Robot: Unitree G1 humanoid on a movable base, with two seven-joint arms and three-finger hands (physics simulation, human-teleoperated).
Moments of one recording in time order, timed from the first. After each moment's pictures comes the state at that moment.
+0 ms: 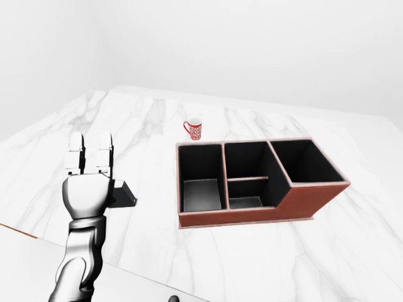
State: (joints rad) left arm 0.02 0.09 0.02 -0.22 1.56 0.09 0.38; right arm 0.16 -0.50 -1.20 -0.07 1.11 0.09 0.26
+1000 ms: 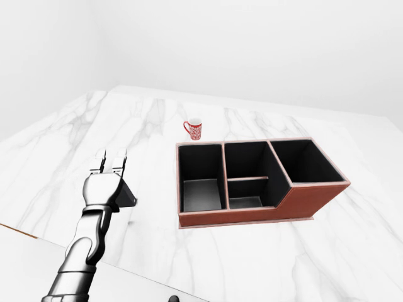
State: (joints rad) left arm -0.15 0.18 0.03 0.15 1.47 0.09 0.14; right arm 0.17 -0.49 -1.20 -0.09 1.08 0.09 0.31
